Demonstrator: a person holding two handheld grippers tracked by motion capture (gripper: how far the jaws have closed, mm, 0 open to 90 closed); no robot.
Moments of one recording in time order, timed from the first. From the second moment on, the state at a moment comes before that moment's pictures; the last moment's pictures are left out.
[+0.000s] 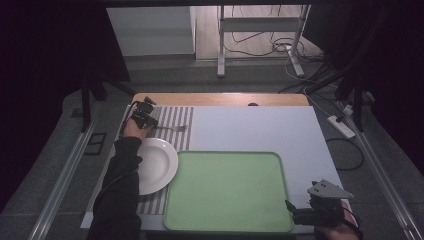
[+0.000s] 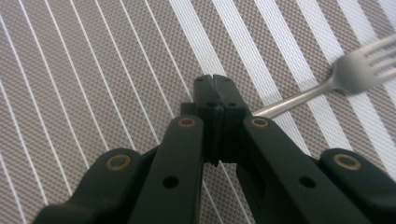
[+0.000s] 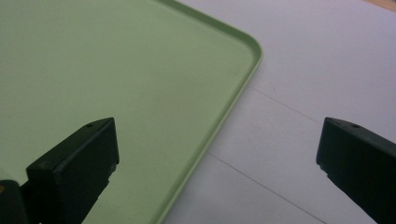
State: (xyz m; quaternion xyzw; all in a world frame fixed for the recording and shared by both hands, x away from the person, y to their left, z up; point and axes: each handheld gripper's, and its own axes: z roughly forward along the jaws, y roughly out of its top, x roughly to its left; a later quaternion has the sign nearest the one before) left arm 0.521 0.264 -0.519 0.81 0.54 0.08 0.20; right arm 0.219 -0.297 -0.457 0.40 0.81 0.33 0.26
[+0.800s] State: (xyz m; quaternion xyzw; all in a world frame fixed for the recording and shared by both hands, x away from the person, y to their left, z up) left arm 0.489 0.280 -0.513 0.84 0.50 0.03 0.22; right arm 0.219 -0.294 -0.458 0.40 0.82 0.33 0.26
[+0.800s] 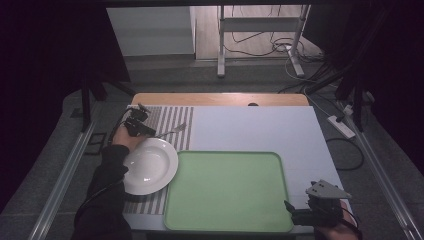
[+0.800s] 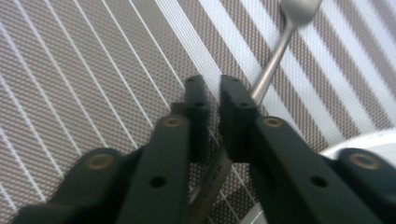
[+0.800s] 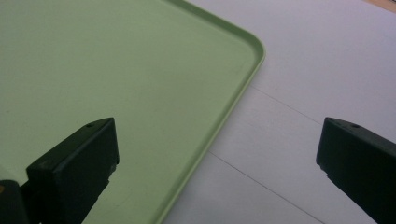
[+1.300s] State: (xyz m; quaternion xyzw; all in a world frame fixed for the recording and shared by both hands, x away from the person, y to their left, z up) left arm 0.495 0.258 -0.516 0.84 0.47 0.05 0.25; right arm 0.219 -0.294 -0.458 0.39 0.82 0.33 0.26
